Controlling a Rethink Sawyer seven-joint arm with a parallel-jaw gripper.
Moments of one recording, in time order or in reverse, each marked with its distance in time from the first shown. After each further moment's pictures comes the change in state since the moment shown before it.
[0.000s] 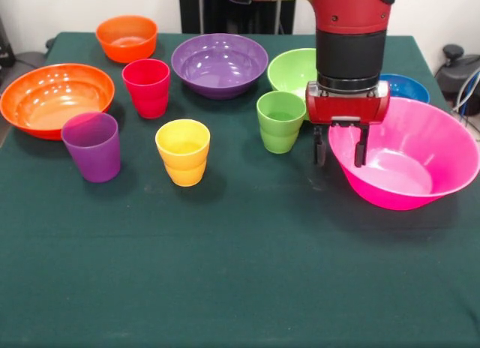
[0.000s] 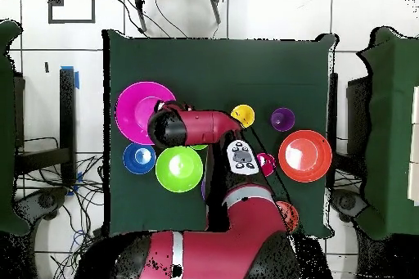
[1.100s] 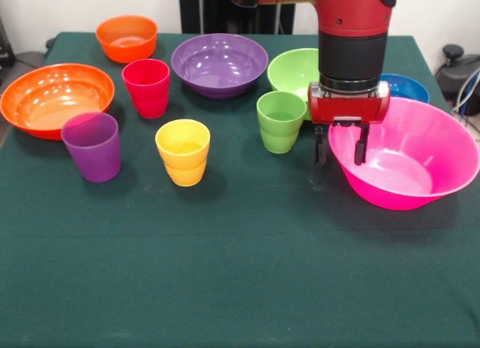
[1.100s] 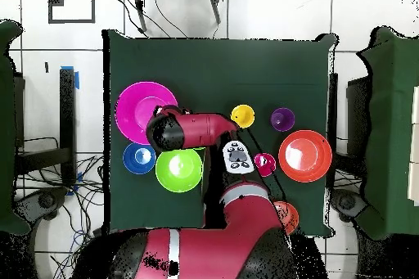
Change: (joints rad) arm 0.010 0.018 -0.001 0.004 -0.045 0.000 0.000
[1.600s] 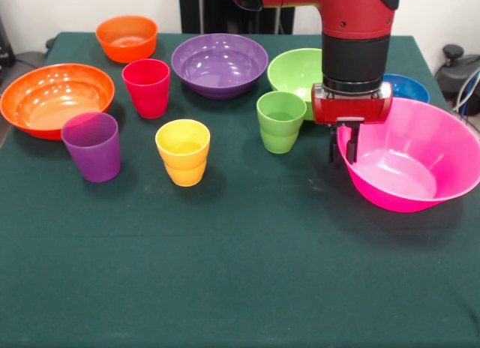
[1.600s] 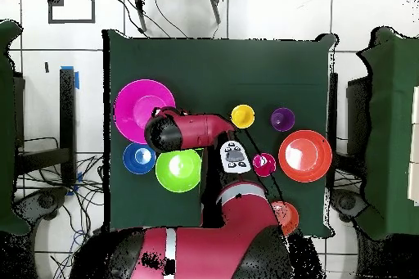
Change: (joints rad) arm 0.009 0.004 -0.001 0.000 -0.004 0.000 0.000
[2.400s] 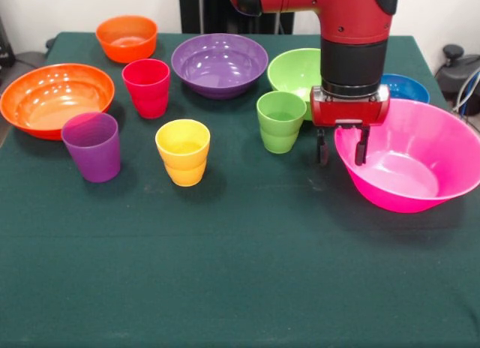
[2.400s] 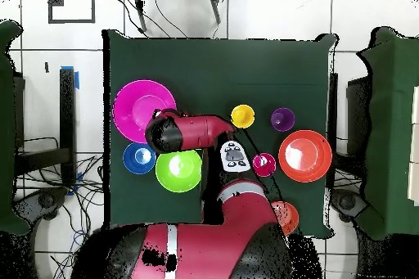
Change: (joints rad) arm -0.001 0.017 0.000 0.000 0.000 0.000 0.000
